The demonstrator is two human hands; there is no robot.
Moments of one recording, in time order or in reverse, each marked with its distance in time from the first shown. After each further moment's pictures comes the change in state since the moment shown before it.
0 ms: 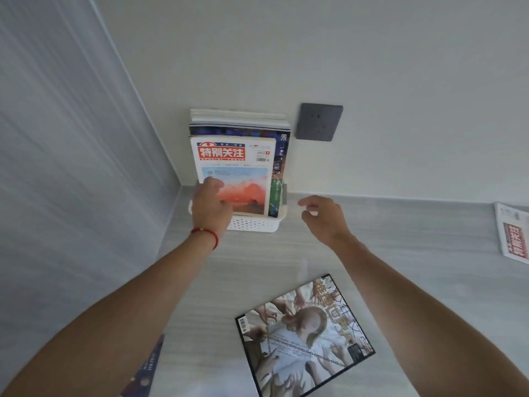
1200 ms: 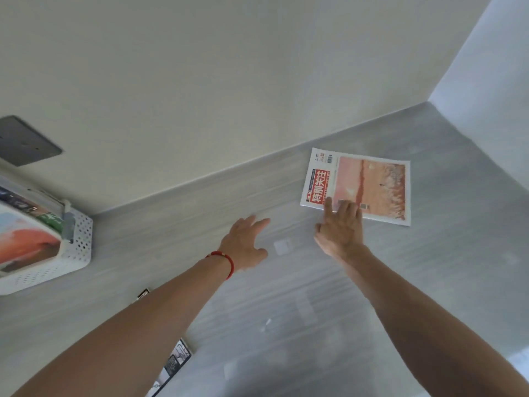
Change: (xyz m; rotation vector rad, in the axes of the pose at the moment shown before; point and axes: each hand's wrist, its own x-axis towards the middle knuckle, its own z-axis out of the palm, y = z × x) left_hand -0.219 0.239 0.369 0.532 -1.043 0.333; right_hand -0.095 0.378 -0.286 -0.821 0.067 0.444
